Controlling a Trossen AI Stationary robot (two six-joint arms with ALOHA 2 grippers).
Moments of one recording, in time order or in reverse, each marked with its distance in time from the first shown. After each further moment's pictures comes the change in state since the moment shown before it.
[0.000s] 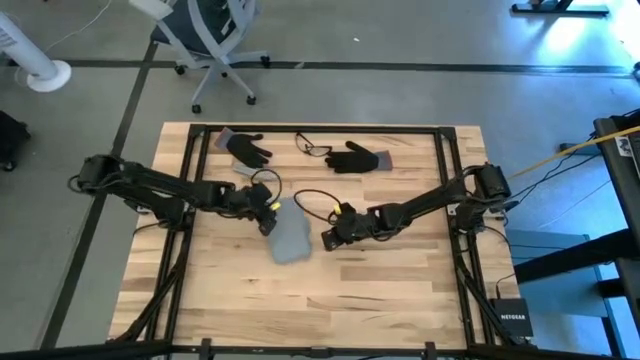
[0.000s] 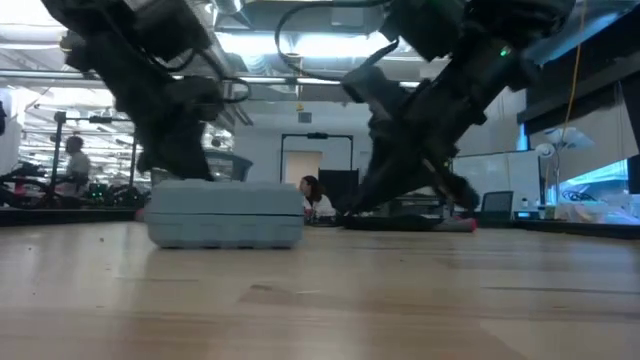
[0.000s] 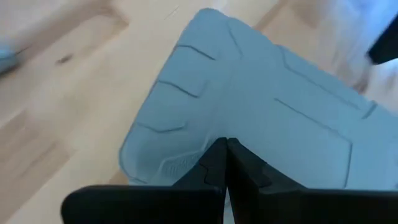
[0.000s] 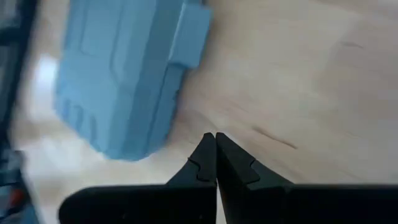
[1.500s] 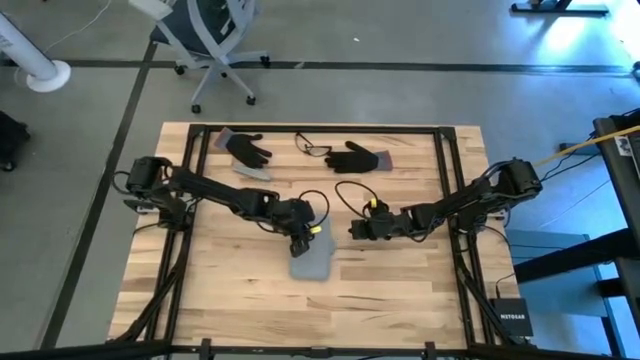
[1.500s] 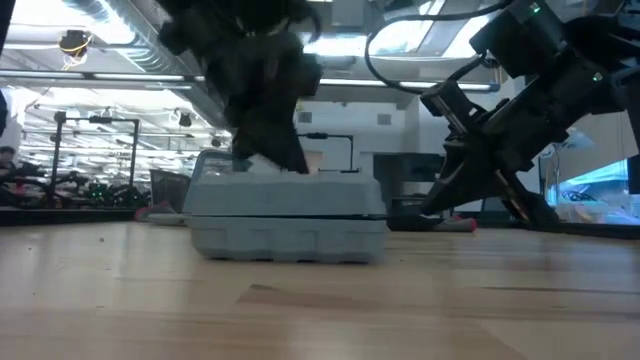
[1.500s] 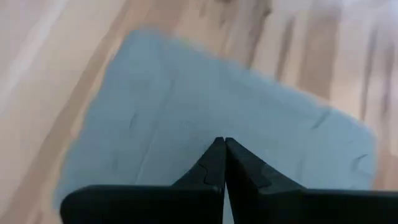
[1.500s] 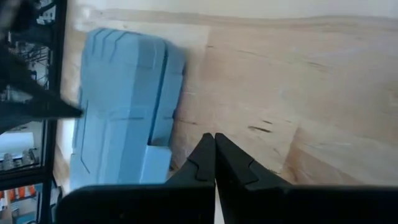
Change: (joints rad) left arm -0.094 0.400 0.476 -0.050 0.161 0.240; right arm 0.032 -0.238 -0.405 0.273 0.128 0.260
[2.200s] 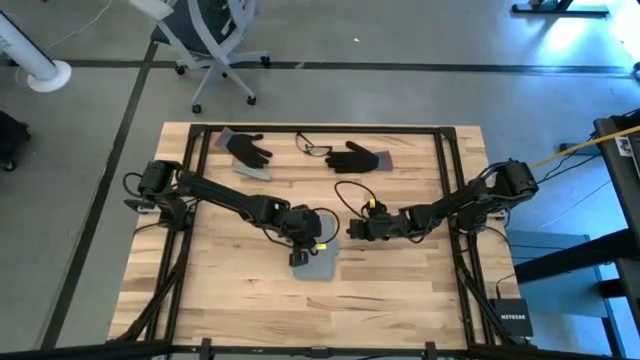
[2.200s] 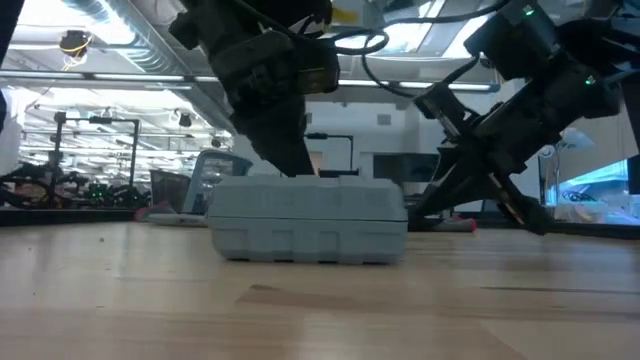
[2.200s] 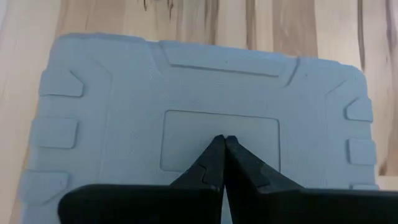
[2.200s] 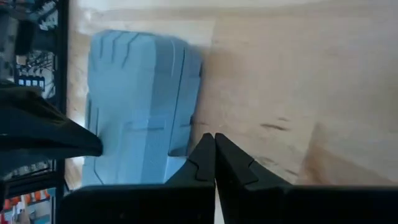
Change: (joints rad) left arm -0.044 0.154 0.106 -0.114 0.003 0.241; right arm 0.000 0.049 0.023 0.039 -0.021 0.053
